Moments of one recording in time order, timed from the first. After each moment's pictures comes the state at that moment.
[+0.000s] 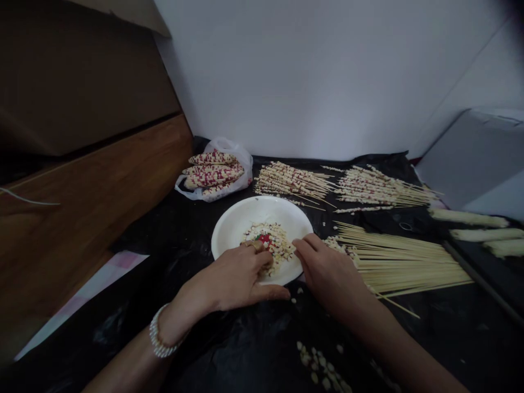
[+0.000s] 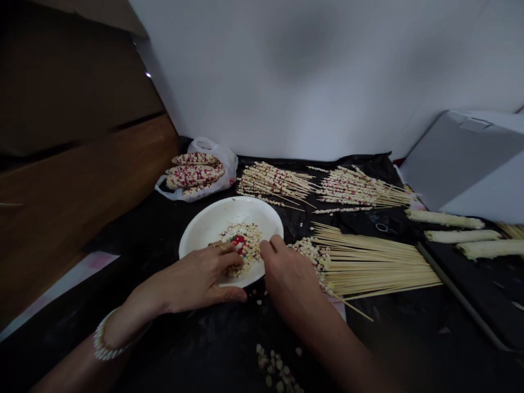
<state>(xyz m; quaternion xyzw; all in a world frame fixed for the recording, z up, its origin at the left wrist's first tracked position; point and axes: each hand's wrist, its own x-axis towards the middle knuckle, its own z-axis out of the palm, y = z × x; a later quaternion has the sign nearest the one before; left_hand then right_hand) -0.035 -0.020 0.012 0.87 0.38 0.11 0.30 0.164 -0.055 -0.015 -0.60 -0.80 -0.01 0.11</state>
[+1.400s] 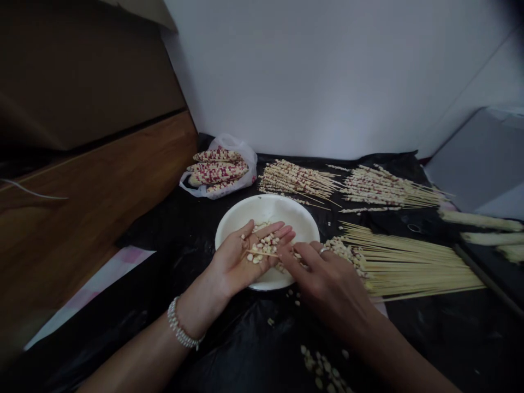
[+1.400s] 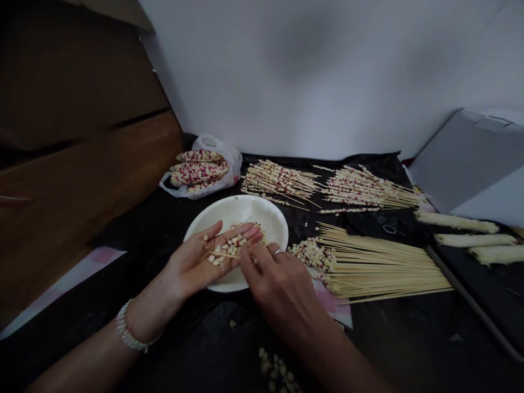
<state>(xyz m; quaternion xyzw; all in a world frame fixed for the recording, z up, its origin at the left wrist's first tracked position) -0.016 -0.004 0.011 0.06 0.30 0.36 0.88 0.153 -0.067 -0.003 -0.45 -0.86 -0.16 0.17</state>
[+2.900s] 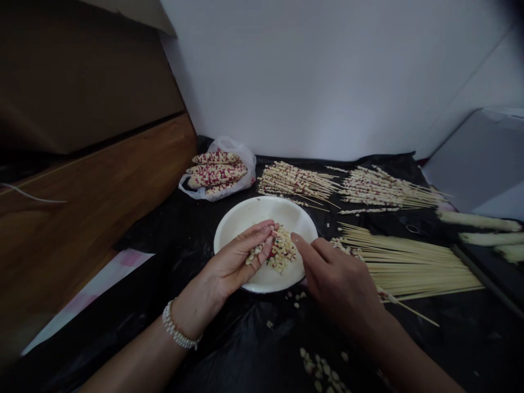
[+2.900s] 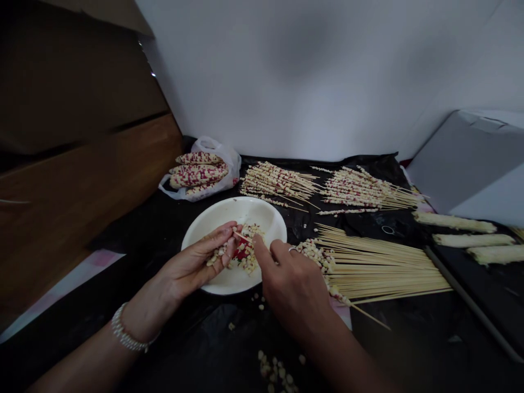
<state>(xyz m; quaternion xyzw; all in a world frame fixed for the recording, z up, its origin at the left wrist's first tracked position) -0.021 -0.008 0.001 0.13 0.38 0.44 0.81 0.166 -0.064 -0.011 -0.50 -0.81 -0.16 0.24</state>
